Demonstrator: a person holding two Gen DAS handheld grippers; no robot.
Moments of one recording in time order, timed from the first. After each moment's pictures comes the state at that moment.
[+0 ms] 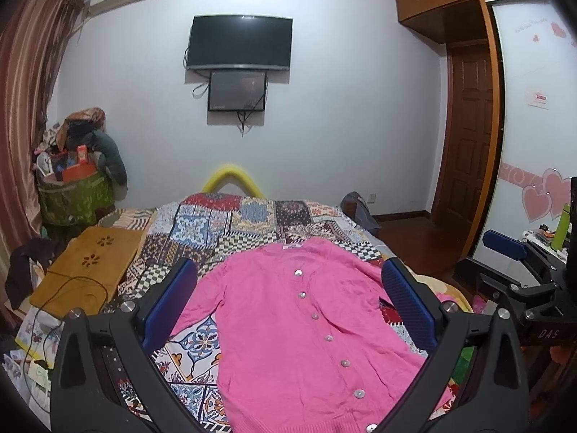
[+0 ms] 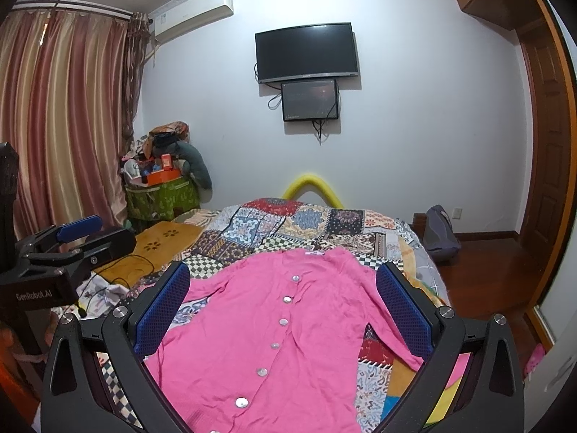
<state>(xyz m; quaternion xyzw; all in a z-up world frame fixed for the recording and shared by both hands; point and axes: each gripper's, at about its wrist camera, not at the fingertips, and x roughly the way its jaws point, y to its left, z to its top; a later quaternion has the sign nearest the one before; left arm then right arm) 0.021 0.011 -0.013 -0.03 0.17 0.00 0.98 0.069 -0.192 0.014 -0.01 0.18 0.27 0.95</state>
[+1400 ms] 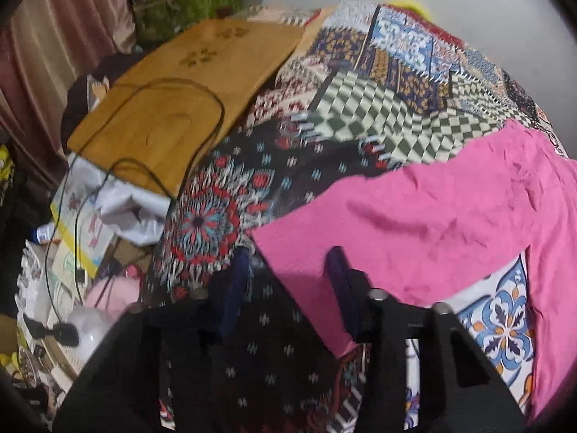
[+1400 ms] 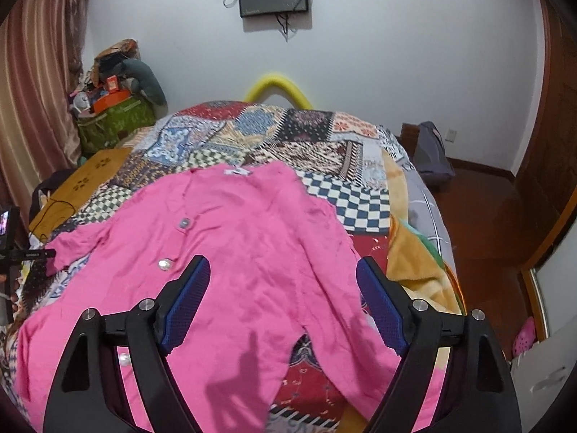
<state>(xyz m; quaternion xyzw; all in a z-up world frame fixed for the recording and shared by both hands) 0.179 0.300 -0.255 -0.14 0.48 0.24 0.83 0.259 -0.216 -0.083 -0.06 0.37 0.22 0.90</state>
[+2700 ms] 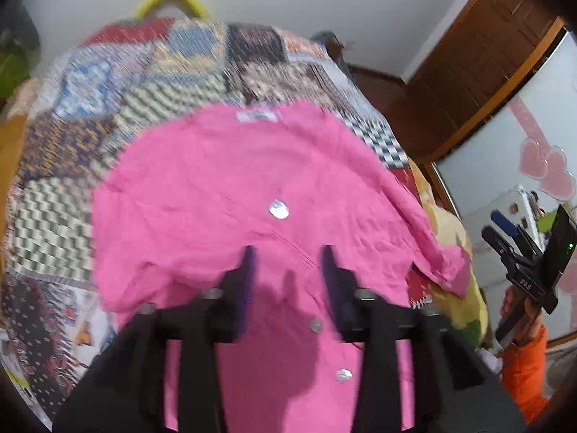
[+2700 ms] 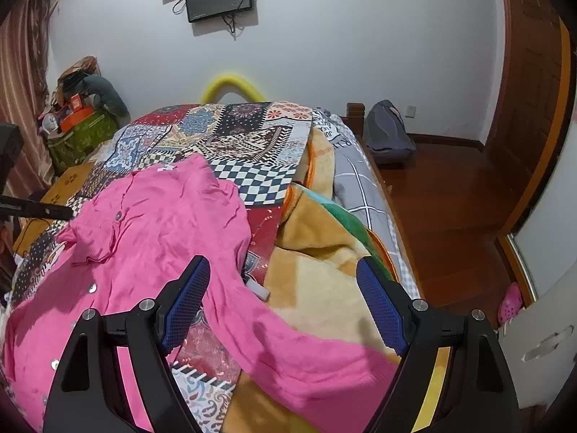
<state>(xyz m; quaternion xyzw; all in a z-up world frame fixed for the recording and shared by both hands) 0.316 0.031 -0.141 -0.10 0.51 -0.12 0.85 0.265 -0.316 -0.076 -0.02 0.38 0.16 0.91</state>
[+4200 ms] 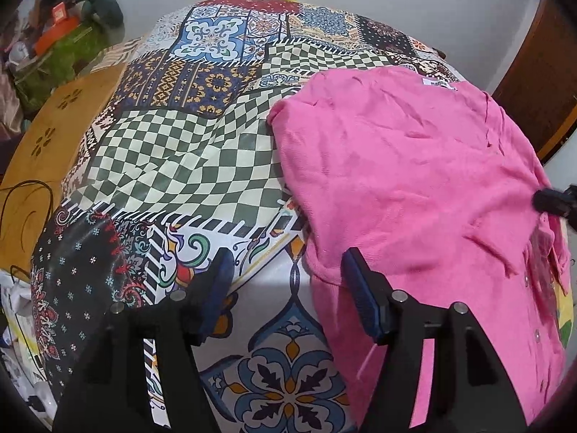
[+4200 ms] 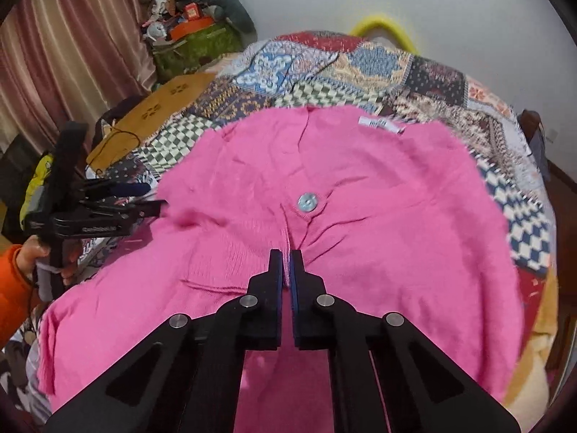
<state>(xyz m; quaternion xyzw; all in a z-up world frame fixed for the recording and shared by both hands) 0.276 0.154 -0.245 -0.07 0.51 0.04 0.86 0.292 -0.103 -0.127 -0.11 0.46 0.40 0.79</state>
